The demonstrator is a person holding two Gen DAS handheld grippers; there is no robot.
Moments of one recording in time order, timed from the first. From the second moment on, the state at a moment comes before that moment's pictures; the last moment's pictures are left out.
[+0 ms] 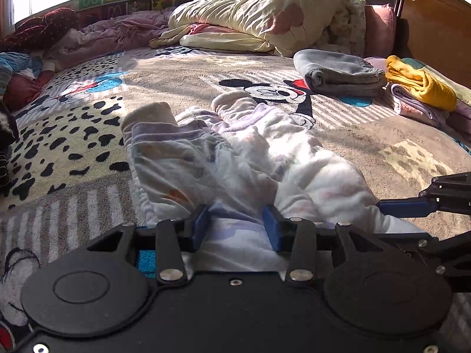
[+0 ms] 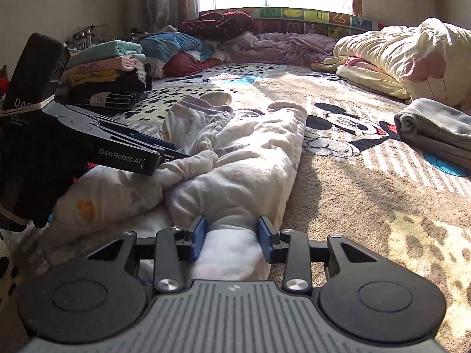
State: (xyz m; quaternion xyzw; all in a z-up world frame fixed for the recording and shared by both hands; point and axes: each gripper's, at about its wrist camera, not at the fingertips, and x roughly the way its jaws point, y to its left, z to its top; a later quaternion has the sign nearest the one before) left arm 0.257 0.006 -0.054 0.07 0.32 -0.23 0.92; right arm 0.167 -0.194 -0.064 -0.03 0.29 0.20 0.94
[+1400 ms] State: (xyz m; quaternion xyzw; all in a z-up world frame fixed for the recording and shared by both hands) left arm 0.071 0.019 -0.130 0.59 0.12 -0.23 0.77; right arm 0.053 -0.147 -0.088 -0.42 0.23 0.14 0.87
